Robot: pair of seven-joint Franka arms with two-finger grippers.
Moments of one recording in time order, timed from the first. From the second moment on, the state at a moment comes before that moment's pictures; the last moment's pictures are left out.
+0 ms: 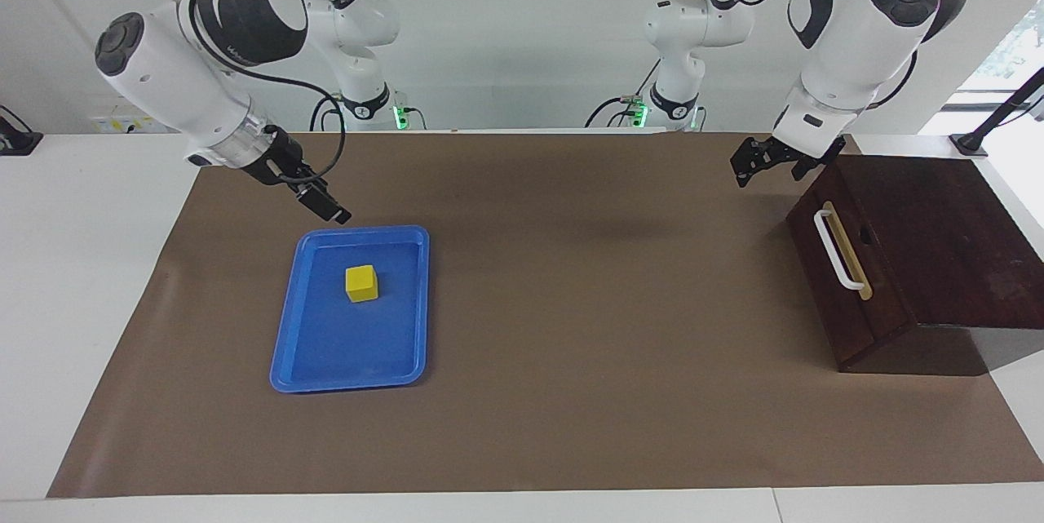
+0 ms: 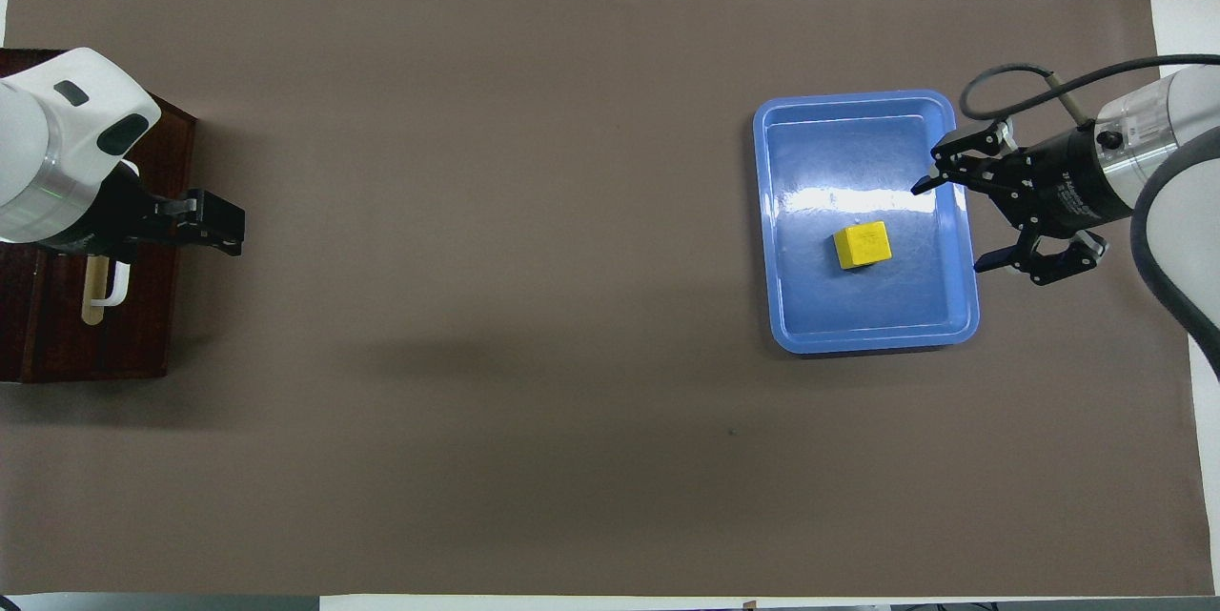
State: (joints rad) left arm -0.05 0.01 -0.12 -1.68 0.03 1.57 -0.17; right arm -0.08 0.05 0.09 -1.72 0.29 1.67 0.73
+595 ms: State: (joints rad) left arm -0.05 0.00 -0.10 -1.64 0.03 1.53 -0.15; right arm -0.07 -0.04 0.09 -1.70 0.04 1.62 0.04
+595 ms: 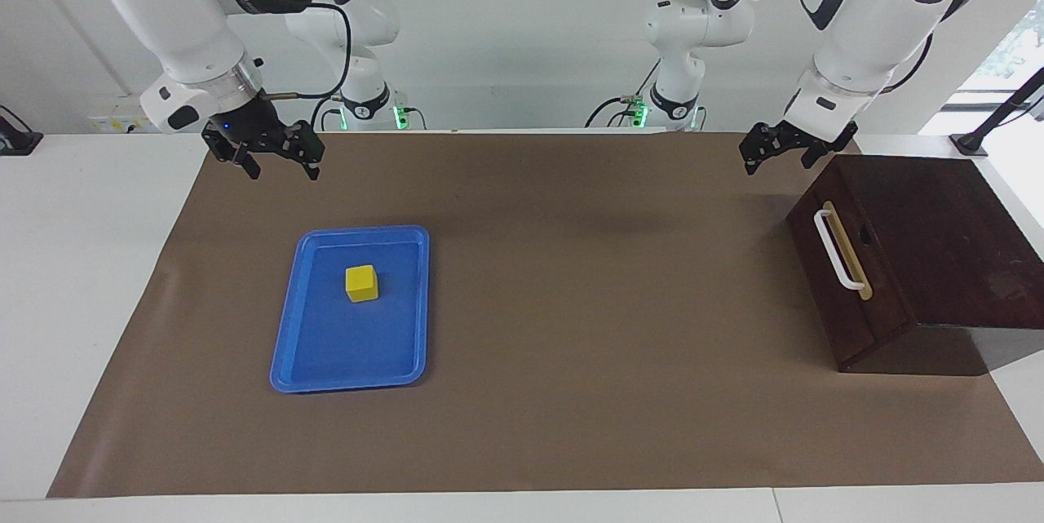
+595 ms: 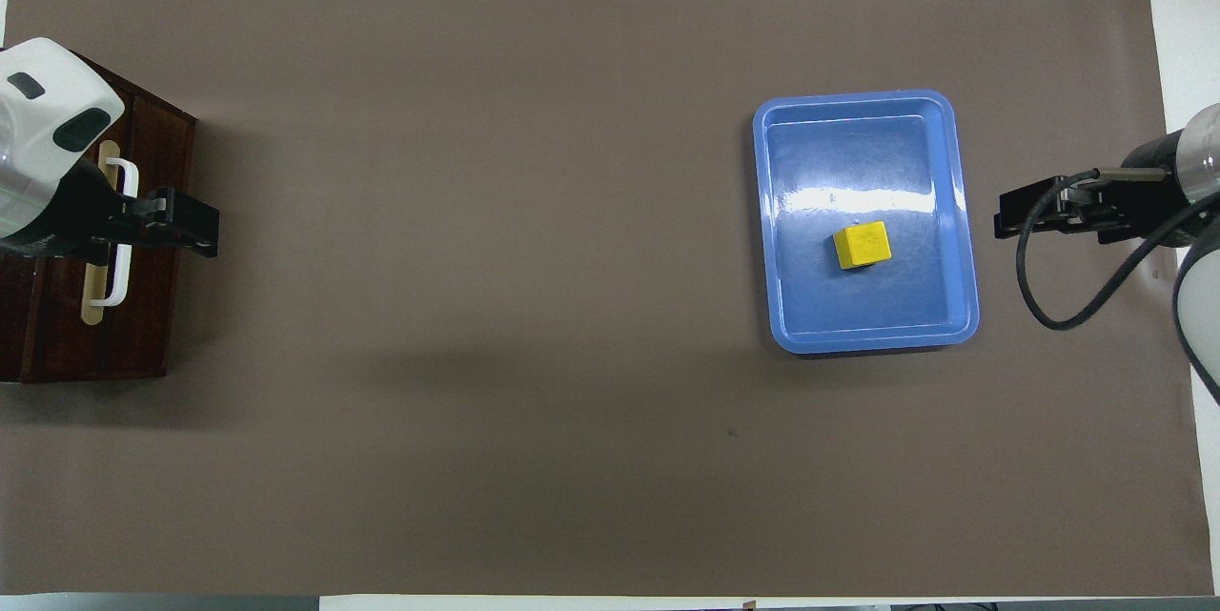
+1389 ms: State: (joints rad) left arm -0.05 0.00 -0.10 -1.64 0.03 1.53 -0.15; right arm -0.10 -0.03 0.10 -1.63 -0.05 1.49 -0.10
